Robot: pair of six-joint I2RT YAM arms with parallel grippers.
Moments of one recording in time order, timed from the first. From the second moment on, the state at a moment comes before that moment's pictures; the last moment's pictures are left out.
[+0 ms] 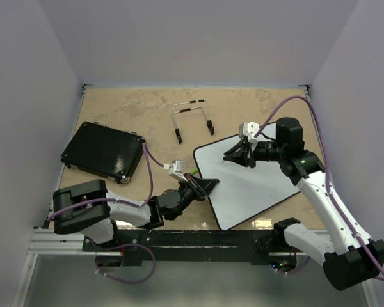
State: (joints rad) left arm -1.27 1.51 0.41 1.09 -0.55 -1.04; right arm 0.31 0.99 0.96 -0.45 -0.97 -0.50
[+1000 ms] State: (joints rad) left arm -1.27 1.51 0.41 1.10 -0.55 -1.04; right arm 0.31 0.99 0.96 -0.45 -0.99 -0.52
